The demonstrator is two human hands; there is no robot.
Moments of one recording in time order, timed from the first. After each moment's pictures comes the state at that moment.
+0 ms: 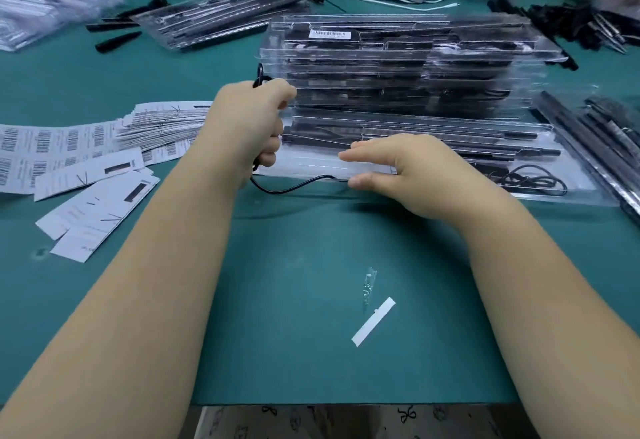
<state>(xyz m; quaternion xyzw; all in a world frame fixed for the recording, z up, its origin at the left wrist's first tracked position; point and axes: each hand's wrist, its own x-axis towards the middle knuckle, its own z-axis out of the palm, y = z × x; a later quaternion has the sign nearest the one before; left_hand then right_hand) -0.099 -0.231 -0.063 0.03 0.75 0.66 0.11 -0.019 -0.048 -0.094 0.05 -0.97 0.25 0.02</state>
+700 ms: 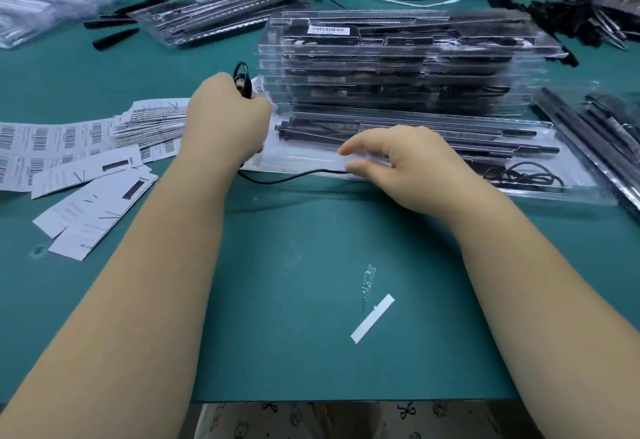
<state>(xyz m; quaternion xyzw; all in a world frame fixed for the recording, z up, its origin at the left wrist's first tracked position) -0.117 -0.241 -0.076 0.05 0.90 0.43 -0.07 -0.026 -0.052 -0.098 0.06 -0.97 0.22 0.08</state>
